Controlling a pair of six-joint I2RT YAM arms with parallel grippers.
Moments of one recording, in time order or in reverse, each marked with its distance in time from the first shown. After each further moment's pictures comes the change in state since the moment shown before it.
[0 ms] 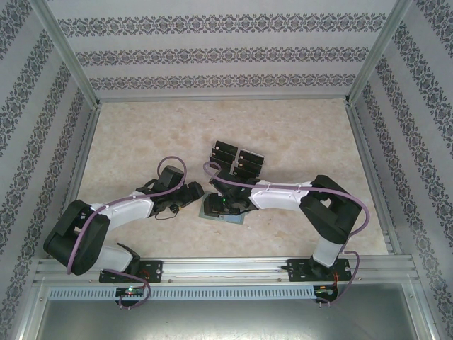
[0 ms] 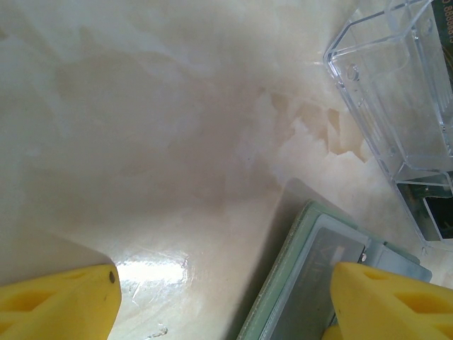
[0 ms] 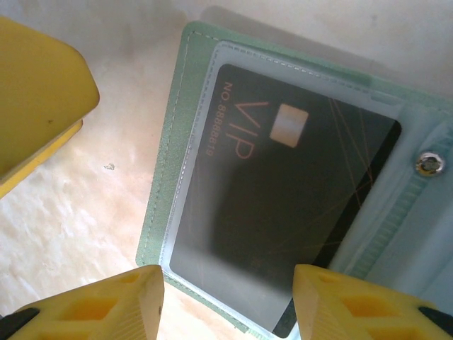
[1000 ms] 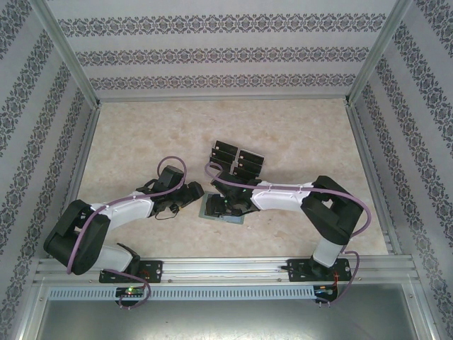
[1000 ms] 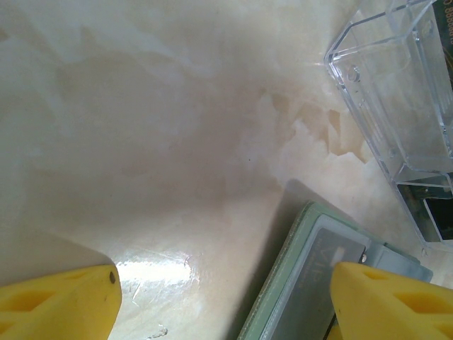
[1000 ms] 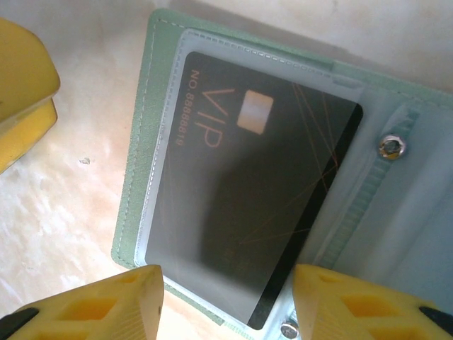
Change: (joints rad) left arm 0.000 0.003 0.000 0.002 0.000 -0.003; right arm 0.000 -0.011 -0.020 -0.012 0.019 0.000
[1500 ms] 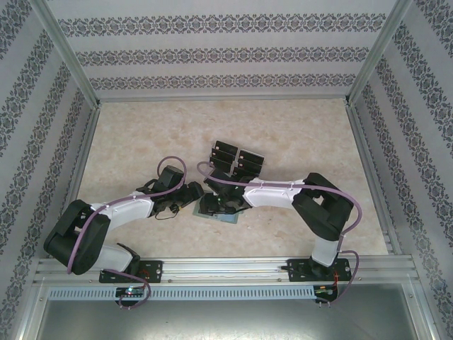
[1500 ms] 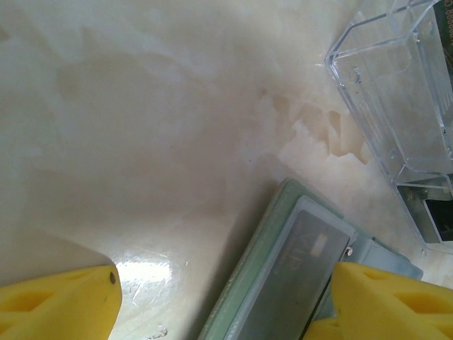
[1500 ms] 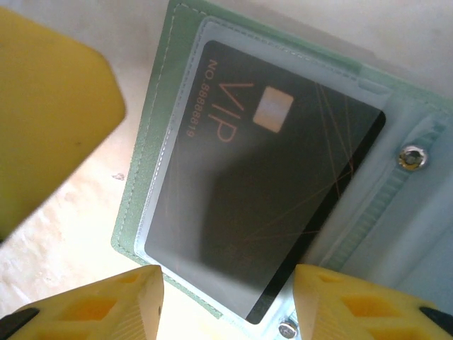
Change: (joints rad) left arm 0.000 0.002 0.000 0.002 0.000 -0.004; right arm 0.022 0.077 0.100 -0.026 -0.015 -0.023
